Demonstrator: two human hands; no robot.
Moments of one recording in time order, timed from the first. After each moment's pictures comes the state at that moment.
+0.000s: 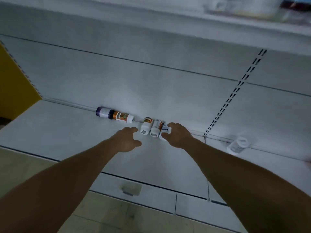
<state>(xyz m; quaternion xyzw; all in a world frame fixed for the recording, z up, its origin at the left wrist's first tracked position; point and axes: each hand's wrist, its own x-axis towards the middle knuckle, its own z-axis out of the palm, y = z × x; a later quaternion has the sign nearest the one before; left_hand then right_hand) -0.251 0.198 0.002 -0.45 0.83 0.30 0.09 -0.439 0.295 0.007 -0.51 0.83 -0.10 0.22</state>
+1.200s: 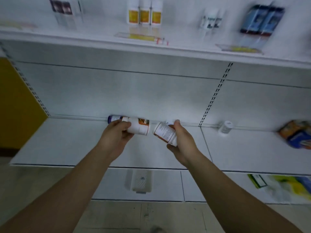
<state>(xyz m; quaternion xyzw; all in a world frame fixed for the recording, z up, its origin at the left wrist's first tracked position) -0.117 0.219 0.093 -0.34 0.38 0.81 -0.31 -0.257 0.360 0.101 -0.05 0.63 -0.66 0.42</state>
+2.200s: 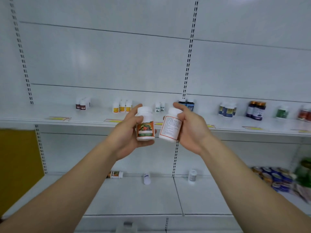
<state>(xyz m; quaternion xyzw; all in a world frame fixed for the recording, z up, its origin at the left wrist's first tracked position) -0.098 0.443 0.367 -0.08 0.55 0.78 -0.29 -0.227 0.556 0.387 -0.31 0.45 -0.77 0.34</state>
